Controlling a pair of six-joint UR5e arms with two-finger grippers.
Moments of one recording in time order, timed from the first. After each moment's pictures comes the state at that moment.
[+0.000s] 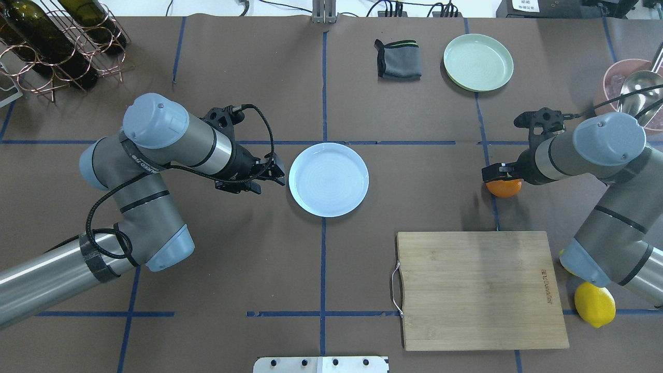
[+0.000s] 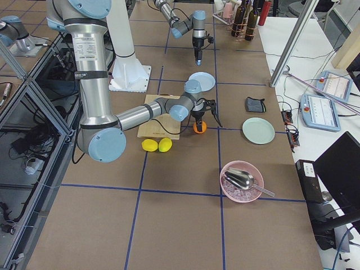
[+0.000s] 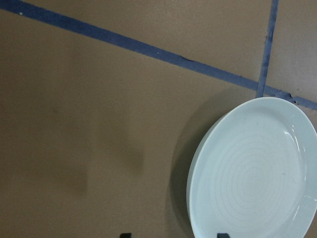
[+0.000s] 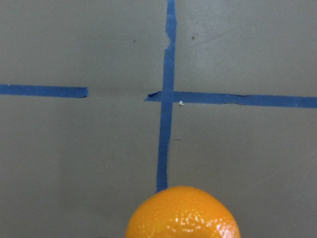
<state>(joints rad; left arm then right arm) -0.63 -2.12 -1.53 -2.22 -2.10 -1.51 0.76 -1.46 1.73 -1.08 1.92 0.99</state>
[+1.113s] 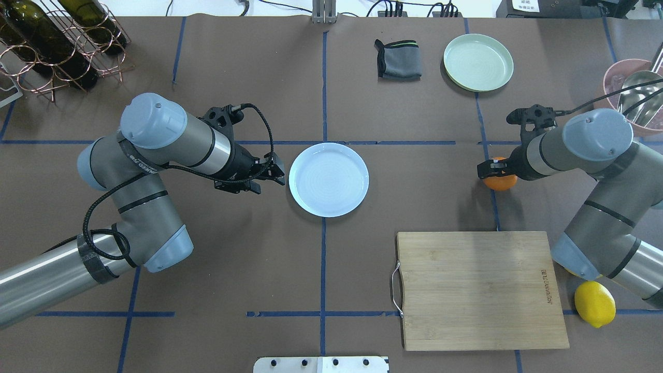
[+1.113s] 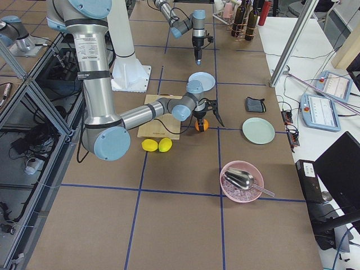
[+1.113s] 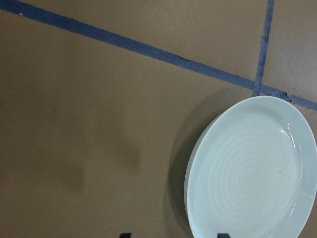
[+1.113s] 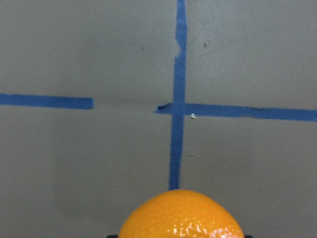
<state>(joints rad) -0.63 -2.11 -1.55 -2.21 -2.10 -1.51 0.77 -1.41 1.72 -1.09 1.92 0.99</state>
